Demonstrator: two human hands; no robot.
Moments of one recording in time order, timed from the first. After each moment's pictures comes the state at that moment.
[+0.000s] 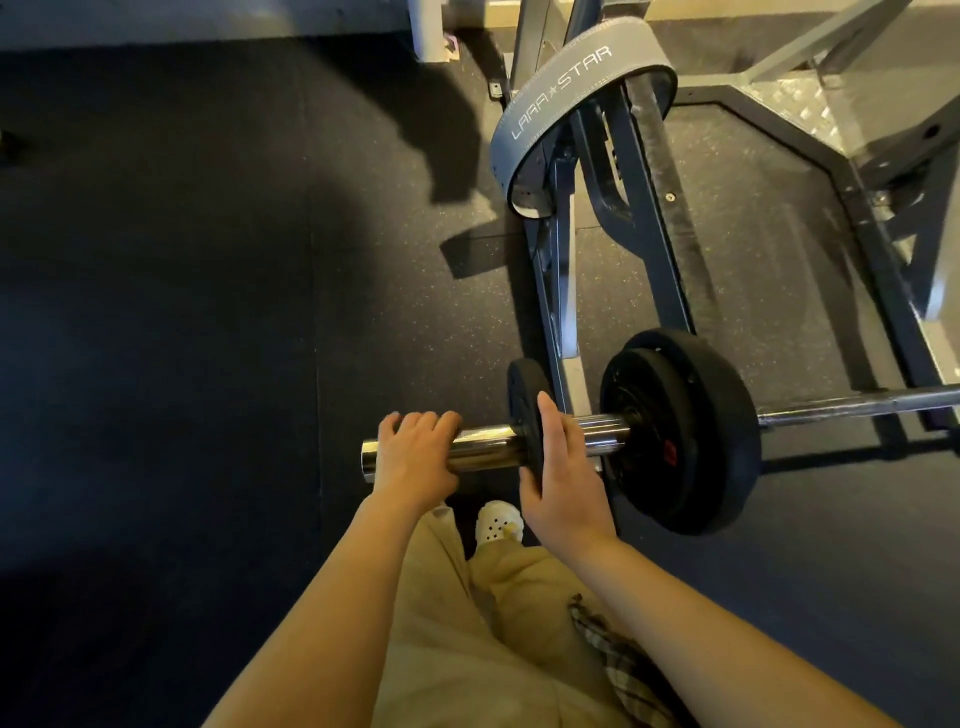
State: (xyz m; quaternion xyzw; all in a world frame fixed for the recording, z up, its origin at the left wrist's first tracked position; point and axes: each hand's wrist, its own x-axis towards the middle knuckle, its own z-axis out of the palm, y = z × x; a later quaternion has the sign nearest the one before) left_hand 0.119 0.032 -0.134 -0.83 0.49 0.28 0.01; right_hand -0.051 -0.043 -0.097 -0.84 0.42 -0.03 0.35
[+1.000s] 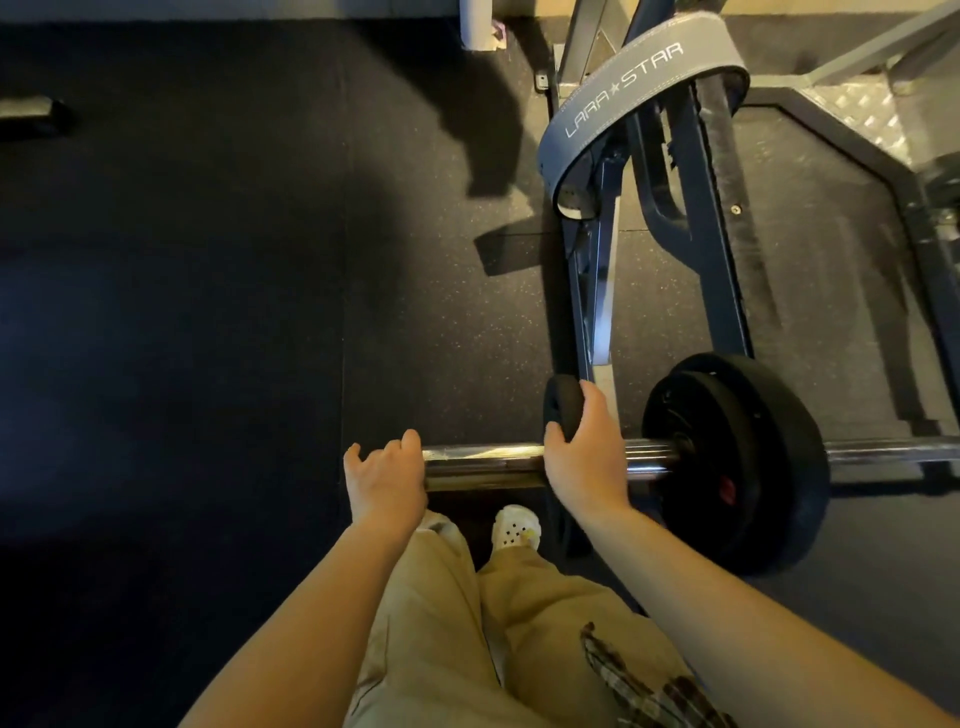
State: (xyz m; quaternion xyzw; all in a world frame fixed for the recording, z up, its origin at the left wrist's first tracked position) left_hand 0.147 0.064 -0.131 -0.89 0.35 0.27 0.10; right_hand 0.019 -0.069 -0.079 -0.68 0.58 -0.02 0.44
